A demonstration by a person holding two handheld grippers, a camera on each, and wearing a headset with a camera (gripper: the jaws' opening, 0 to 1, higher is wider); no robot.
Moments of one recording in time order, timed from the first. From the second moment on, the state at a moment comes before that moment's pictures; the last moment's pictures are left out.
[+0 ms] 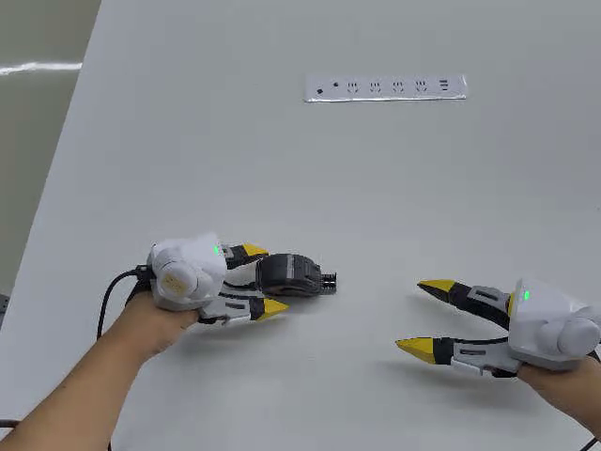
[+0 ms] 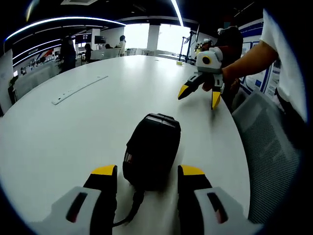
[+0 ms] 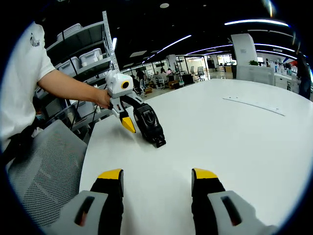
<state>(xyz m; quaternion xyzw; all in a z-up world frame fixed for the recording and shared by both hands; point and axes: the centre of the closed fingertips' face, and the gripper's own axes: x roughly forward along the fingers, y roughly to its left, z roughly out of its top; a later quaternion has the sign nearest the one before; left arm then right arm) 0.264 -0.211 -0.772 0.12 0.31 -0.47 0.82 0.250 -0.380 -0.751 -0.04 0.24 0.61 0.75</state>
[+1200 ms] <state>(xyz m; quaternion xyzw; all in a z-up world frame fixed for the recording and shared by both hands) 0.266 -0.215 -0.775 0.11 0.30 -0.48 0.81 0.257 -0.366 -0.756 -0.04 0.25 0.62 0.74</state>
